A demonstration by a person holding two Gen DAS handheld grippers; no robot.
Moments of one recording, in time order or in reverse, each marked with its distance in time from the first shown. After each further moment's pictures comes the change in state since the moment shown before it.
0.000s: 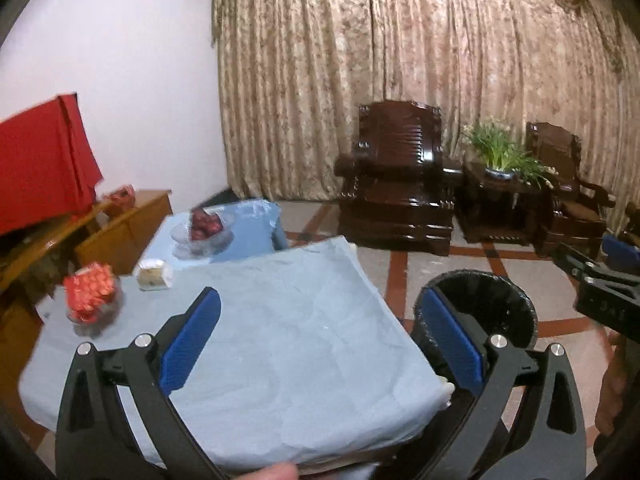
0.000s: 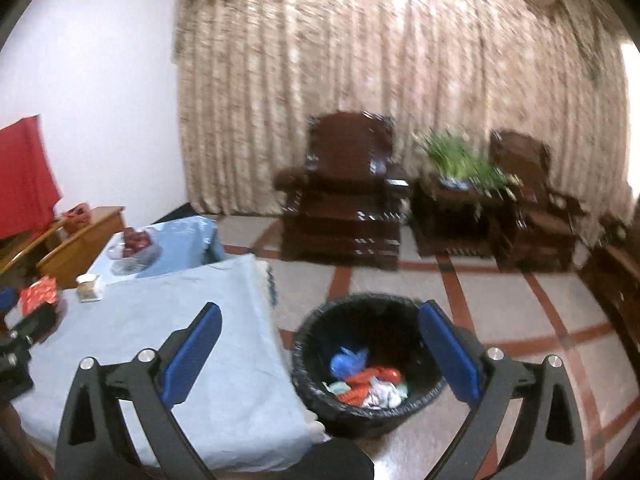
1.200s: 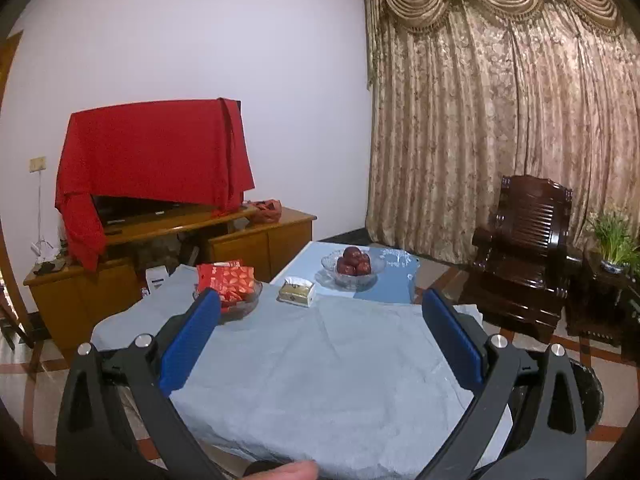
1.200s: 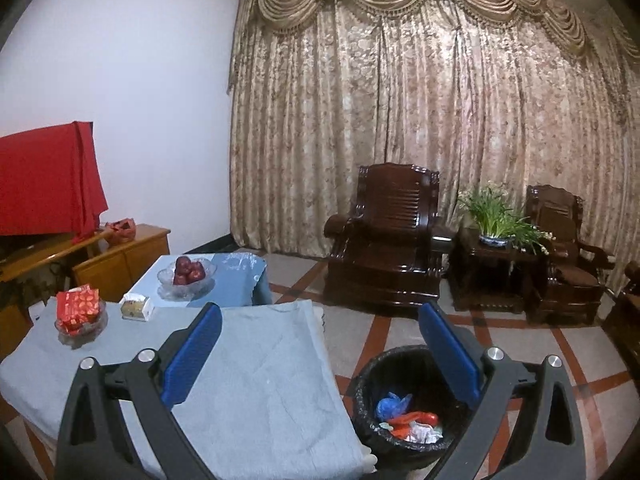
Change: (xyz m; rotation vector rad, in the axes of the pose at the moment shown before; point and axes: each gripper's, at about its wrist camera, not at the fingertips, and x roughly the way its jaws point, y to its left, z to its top) left arm -0.112 0.108 0.005 -0.250 -0.175 0.459; right arm -0.059 0.079 0.024 -0.048 -0.173 0.098
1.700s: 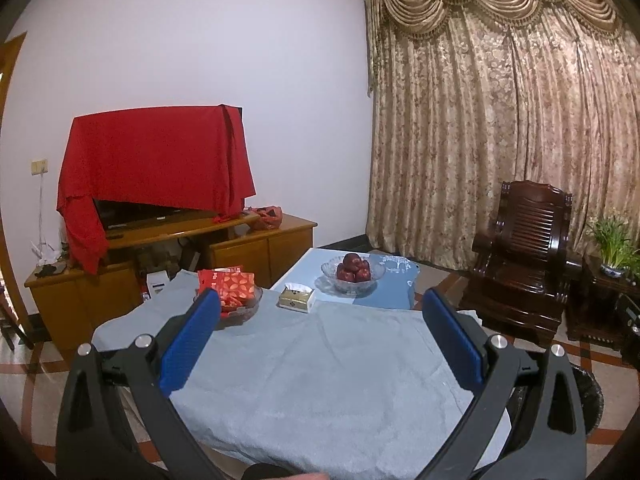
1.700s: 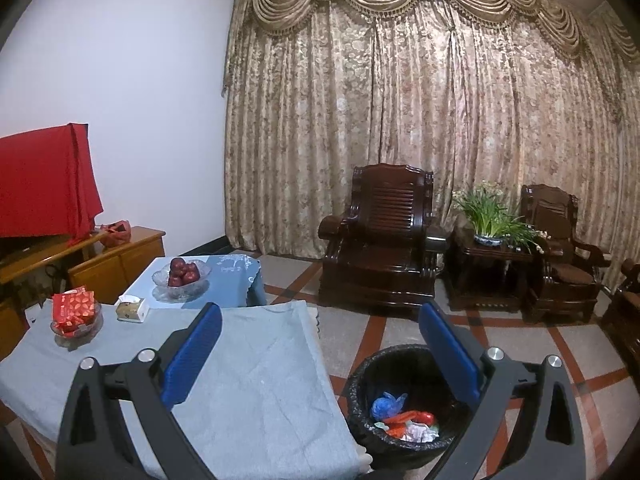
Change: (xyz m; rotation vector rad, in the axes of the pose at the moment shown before) left arm -0.004 -0.001 -0.001 -0.006 -0.021 0.003; right arm 0.007 0.001 -0.003 0.003 0.004 -0.021
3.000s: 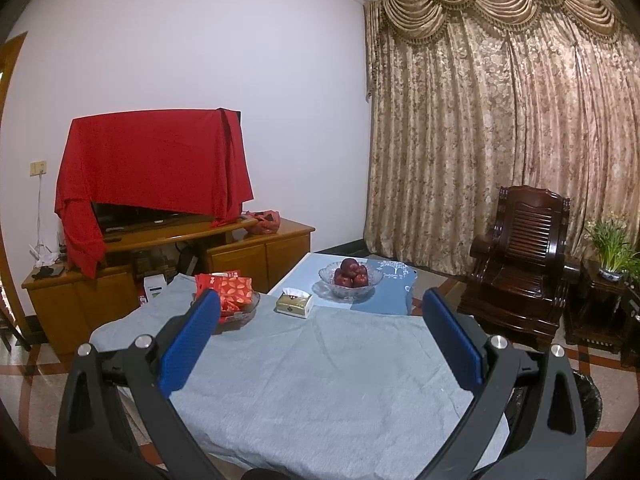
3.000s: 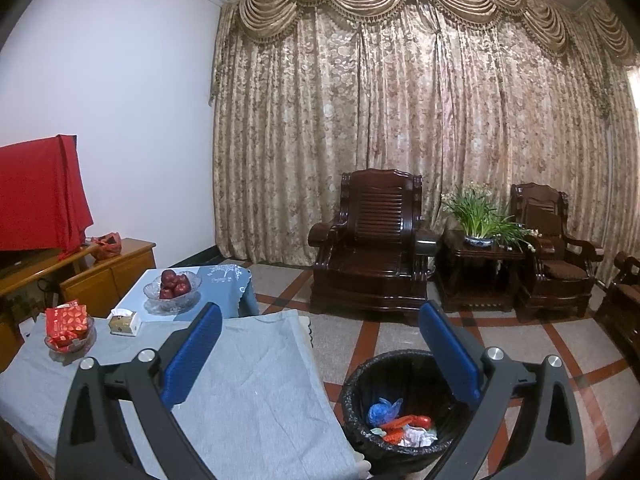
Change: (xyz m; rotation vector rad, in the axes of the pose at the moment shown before) left arm 0.006 0.007 -0.001 -0.001 -0.016 -0.015; right arm 0.000 -0.010 0.003 0.031 -0.022 -0.033
